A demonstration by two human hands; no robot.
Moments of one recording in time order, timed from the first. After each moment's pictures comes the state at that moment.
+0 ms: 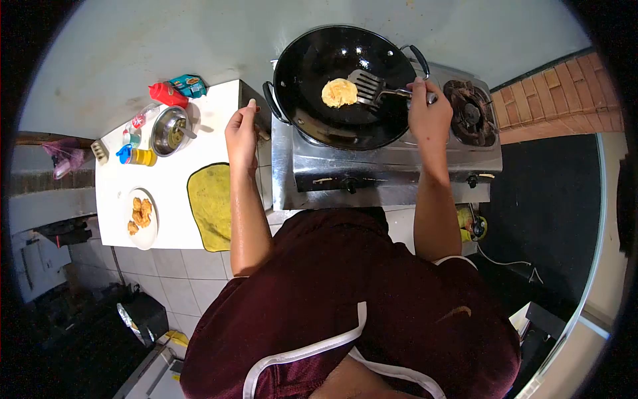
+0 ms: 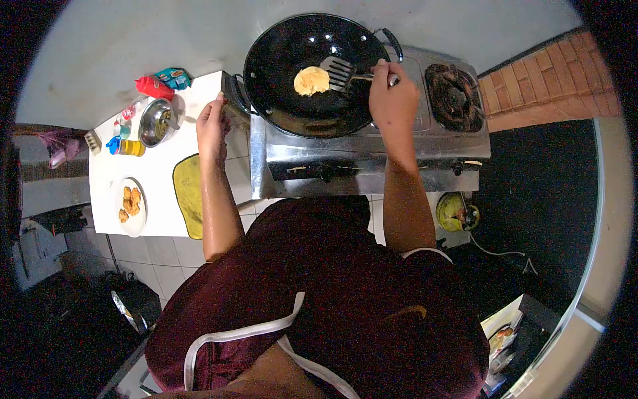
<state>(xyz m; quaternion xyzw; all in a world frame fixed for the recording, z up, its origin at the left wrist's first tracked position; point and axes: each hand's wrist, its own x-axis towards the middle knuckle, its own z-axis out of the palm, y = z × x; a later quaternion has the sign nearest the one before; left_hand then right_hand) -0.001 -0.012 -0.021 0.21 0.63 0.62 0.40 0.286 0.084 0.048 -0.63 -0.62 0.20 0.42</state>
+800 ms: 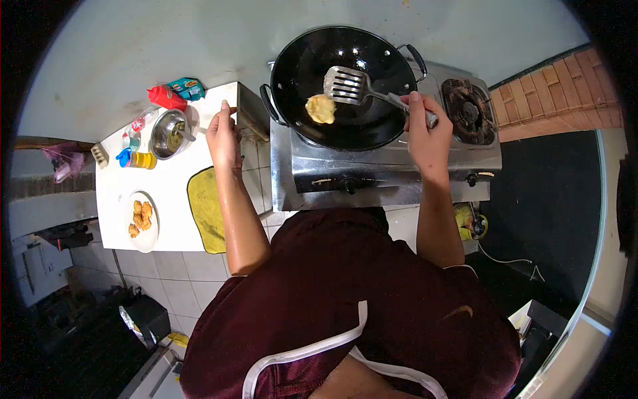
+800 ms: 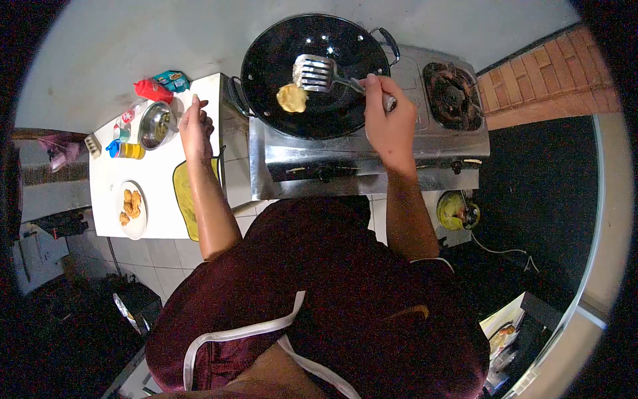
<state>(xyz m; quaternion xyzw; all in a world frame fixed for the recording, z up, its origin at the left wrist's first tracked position) -0.024 -0.013 -0.013 0.17 0.62 0.67 0.37 0.293 0.044 0.063 -0.57 -0.61 0.34 0.43</state>
